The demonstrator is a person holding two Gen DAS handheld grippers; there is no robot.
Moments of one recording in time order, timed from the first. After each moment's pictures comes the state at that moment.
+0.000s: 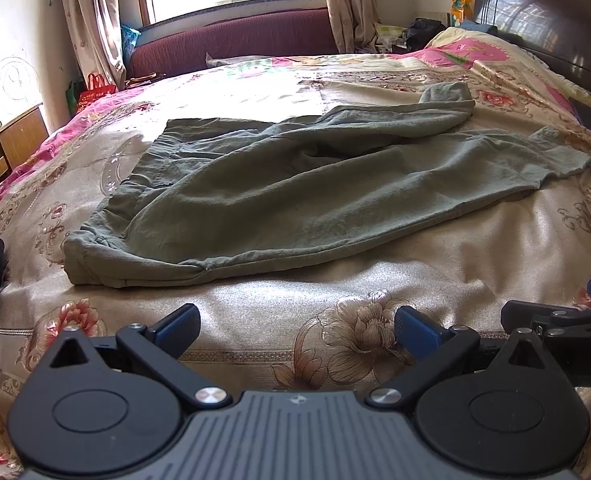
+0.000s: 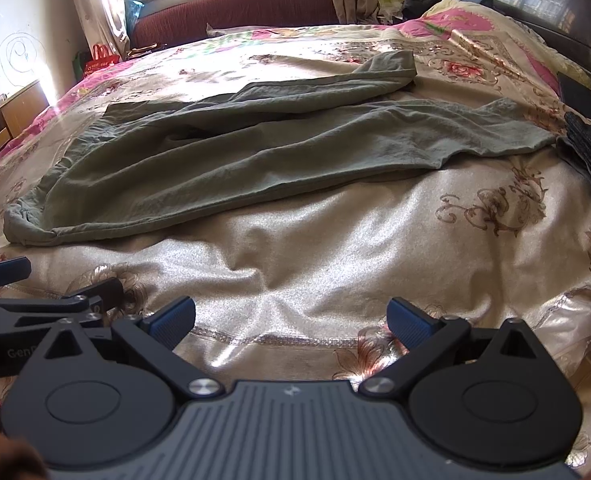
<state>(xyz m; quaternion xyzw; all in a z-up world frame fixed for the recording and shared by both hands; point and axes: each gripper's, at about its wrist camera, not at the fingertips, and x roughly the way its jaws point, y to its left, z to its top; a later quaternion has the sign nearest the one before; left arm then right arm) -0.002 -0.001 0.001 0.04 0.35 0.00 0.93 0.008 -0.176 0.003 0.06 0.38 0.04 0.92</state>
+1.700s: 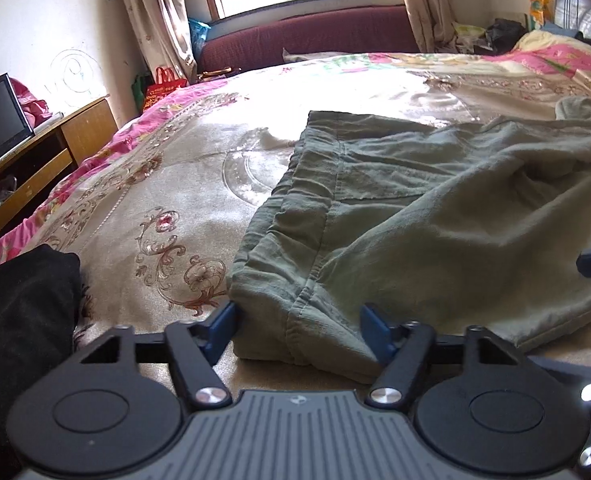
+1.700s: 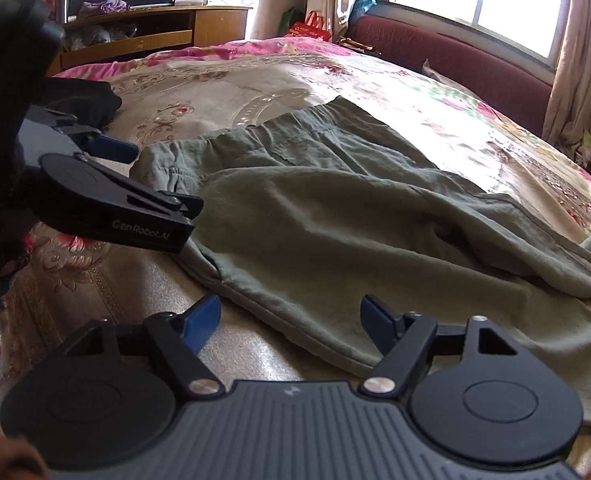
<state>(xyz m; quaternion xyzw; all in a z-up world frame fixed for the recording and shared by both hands) 0.074 0.144 -0.014 0.06 0.35 0.10 0.93 0.088 -0.011 0.008 -0.16 0.31 0.29 0.89</state>
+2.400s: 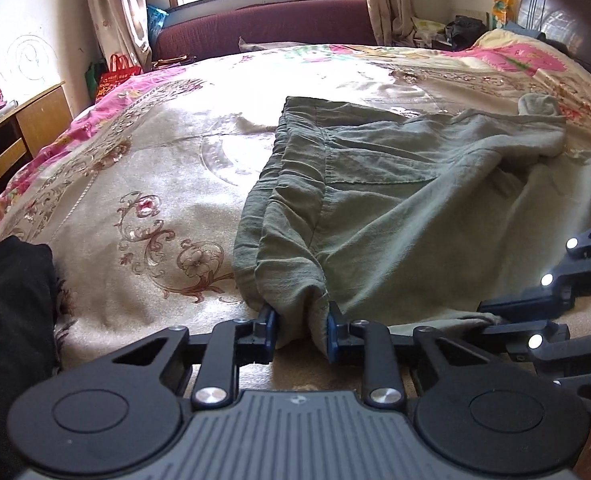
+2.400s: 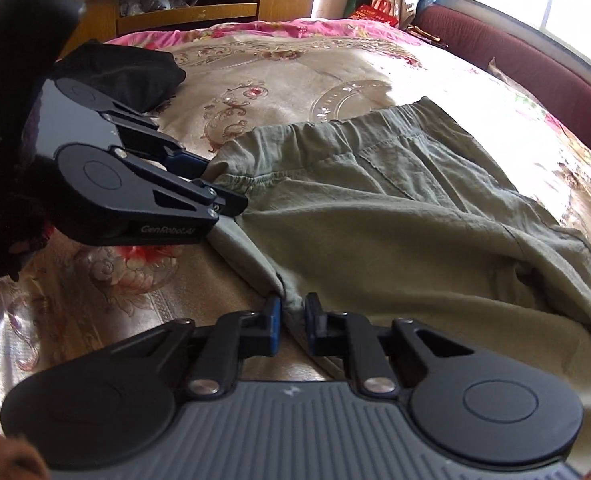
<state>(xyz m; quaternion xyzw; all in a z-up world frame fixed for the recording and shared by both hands) 0.057 0.181 -0.006 0.04 0.37 0.02 0.93 0.090 0.038 0.012 -0.20 0.34 0.37 0.84</state>
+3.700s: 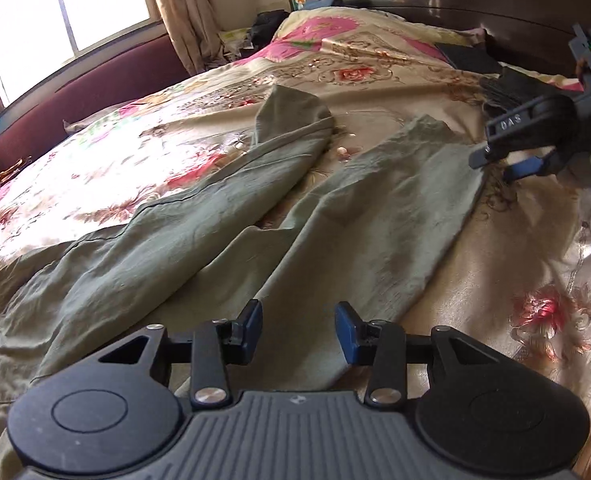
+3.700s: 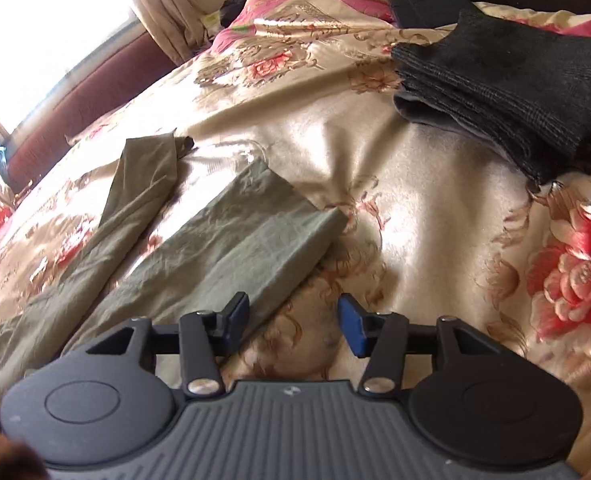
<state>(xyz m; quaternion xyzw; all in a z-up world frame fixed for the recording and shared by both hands) 0.071 -0.088 0.013 0.18 0.35 -0.20 0.90 0.107 -0.387 -0.016 0.29 0.35 -0.12 0.88</state>
